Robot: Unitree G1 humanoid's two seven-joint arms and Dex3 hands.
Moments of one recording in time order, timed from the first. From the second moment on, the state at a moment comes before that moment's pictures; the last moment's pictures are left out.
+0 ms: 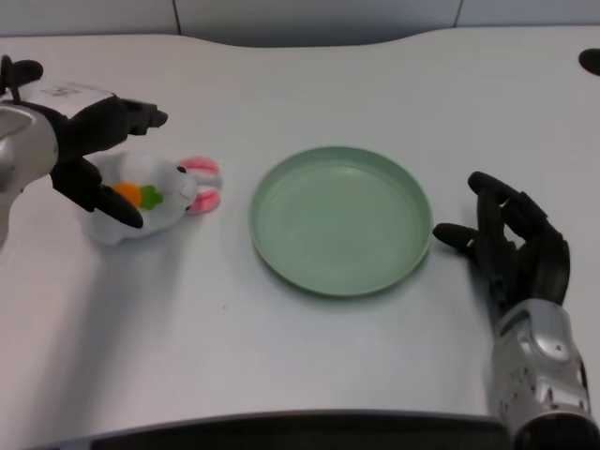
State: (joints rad) left arm -0.67 0.71 -0.33 0.26 0.76 0.03 -0.66; right arm -0.42 -0.02 -0.31 0.83 0.20 -0.24 -0.05
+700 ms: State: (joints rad) left arm -0.80 0.57 -0.49 0.86 0.80 -0.11 -0.30; right arm -0.40 -0.02 -0.31 0.79 0.20 -0.23 -0.06
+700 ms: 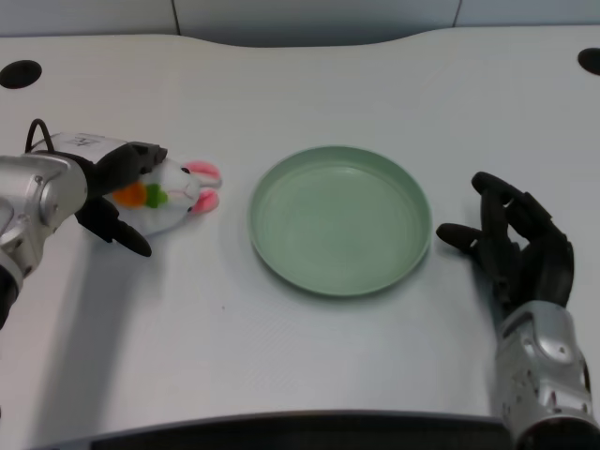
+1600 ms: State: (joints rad) left arm -0.81 0.50 -0.54 1.09 0.81 -0.29 0.30; right arm -0.38 -0.02 -0.31 0.75 0.21 -0.21 -0.05
